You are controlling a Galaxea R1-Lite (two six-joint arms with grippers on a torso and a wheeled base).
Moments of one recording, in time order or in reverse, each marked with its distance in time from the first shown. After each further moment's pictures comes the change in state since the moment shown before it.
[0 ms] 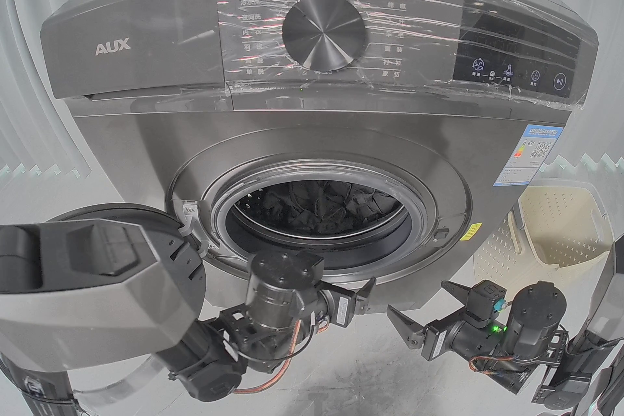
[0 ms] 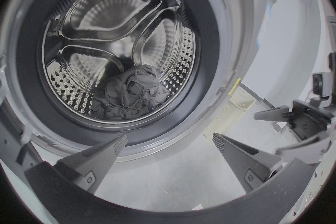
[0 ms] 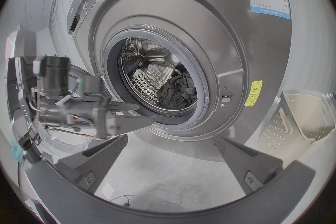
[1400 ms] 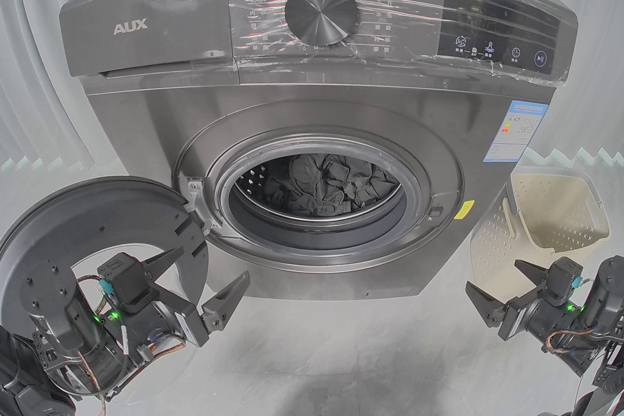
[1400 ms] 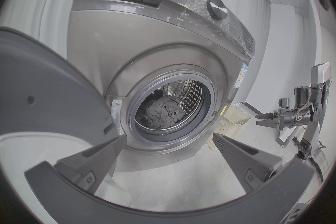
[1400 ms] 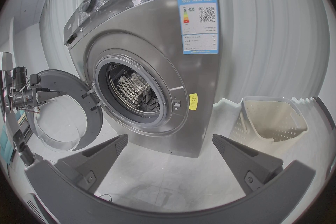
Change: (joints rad) left arm 0.130 -0.623 0.610 -0.189 -0.025 0.043; right arm -0.163 -0.437 0.091 0.310 -0.008 -0.077
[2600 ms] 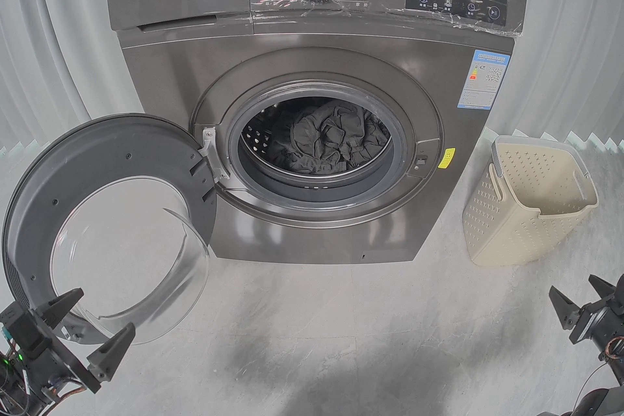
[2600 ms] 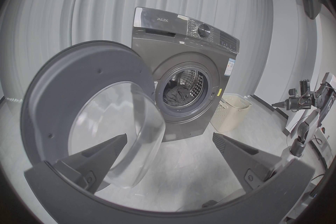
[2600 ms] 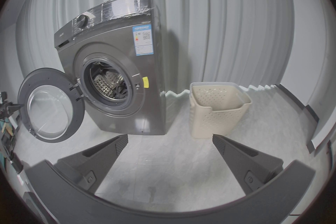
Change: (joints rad) left arm 0.181 -0.756 0.100 0.685 -0.053 0.050; right arm -0.237 -0.612 0.000 0.636 -0.058 0.019
